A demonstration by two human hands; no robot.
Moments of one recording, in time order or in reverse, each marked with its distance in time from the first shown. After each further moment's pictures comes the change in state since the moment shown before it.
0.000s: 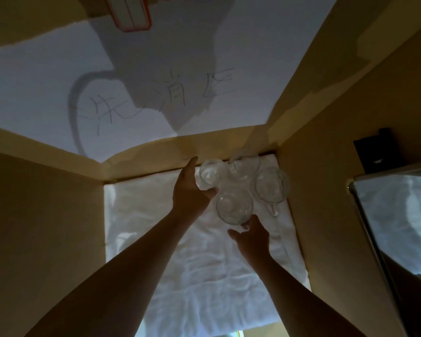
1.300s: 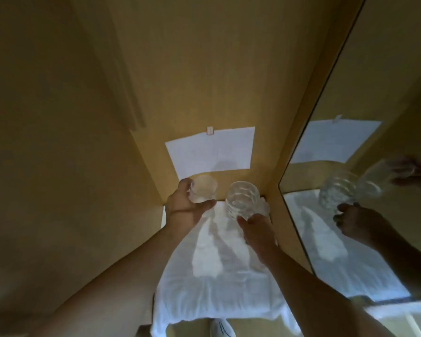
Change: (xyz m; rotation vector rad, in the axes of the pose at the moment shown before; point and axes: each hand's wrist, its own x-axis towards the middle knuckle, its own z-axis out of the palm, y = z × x) left_hand -0.286 0.096 -0.154 -0.113 0.392 0.313; right_hand -0.247 -0.083 -0.146 0.015 0.061 -0.352
